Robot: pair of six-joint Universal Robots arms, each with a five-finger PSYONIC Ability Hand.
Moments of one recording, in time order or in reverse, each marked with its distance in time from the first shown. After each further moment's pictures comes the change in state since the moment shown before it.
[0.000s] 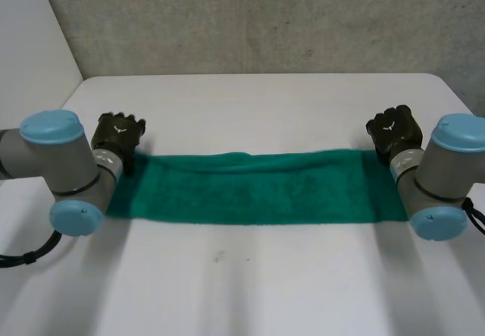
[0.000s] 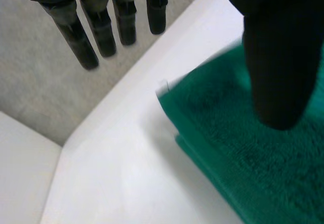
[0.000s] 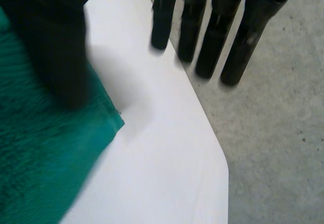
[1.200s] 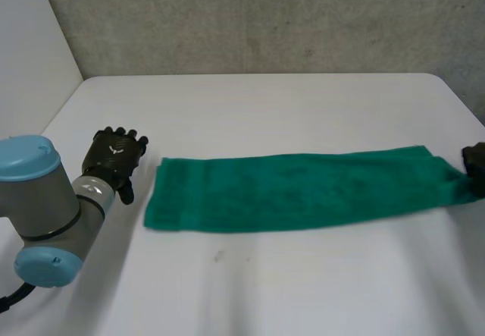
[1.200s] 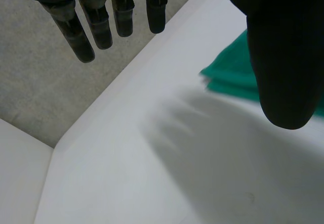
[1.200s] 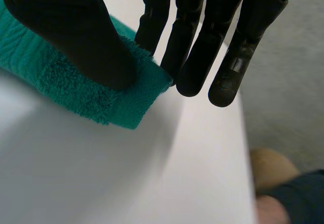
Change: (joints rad) left arm -0.014 0.310 -0.428 0.078 0.033 -0.007; right arm -0.429 -0.293 0.296 0.229 -0.203 0.238; left_hand -0.027 -0.110 -0.114 -0.109 -0.087; right_hand 0.361 0.414 0.412 0.397 0.364
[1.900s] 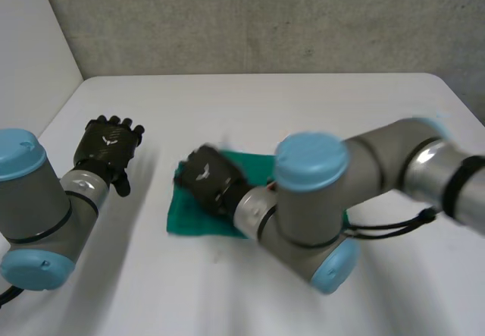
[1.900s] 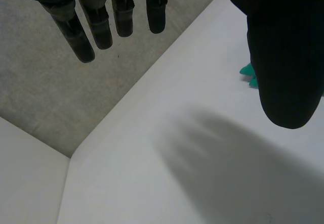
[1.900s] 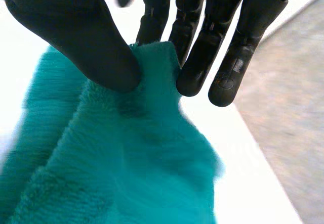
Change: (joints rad) left arm -0.008 0.096 -0.035 -0.006 -0.009 -0.005; right arm 0.999 0.284 -0.500 0.059 -0.102 -0.044; left_hand 0.000 0.000 0.000 0.000 0.000; right_hand 0.008 0.000 0.002 0.003 0.012
